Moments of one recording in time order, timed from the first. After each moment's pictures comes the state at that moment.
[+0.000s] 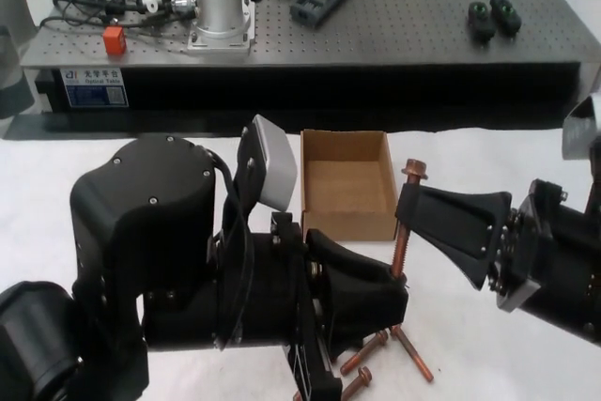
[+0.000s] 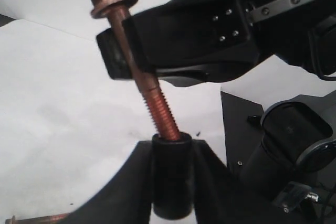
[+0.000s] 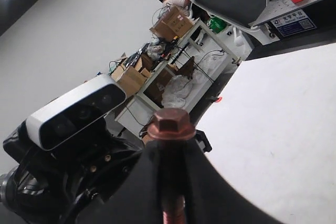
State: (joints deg) left arm -44.1 69.6 -32.9 -20.0 39.6 -9.8; right arm 18.7 47.3 -18.2 -25.0 -32.7 40.8
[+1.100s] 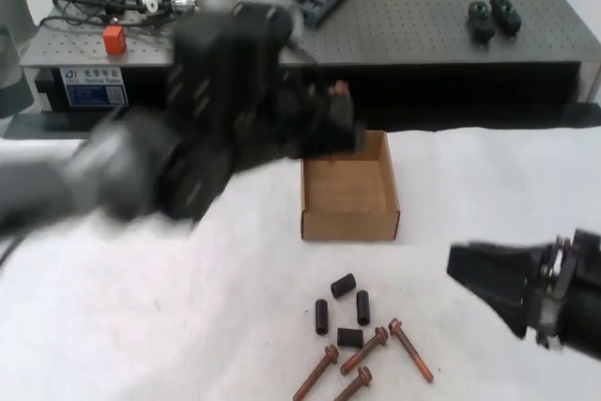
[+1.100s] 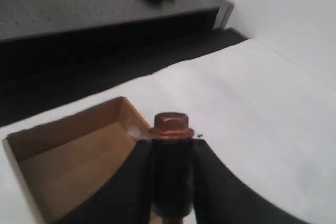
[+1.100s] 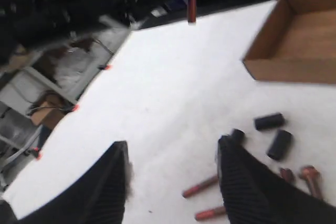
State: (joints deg) left arm -33.7 98.8 -66.6 -3.5 12.7 -11.6; right arm 5.6 38.2 -17.8 5.7 -31.9 20.7
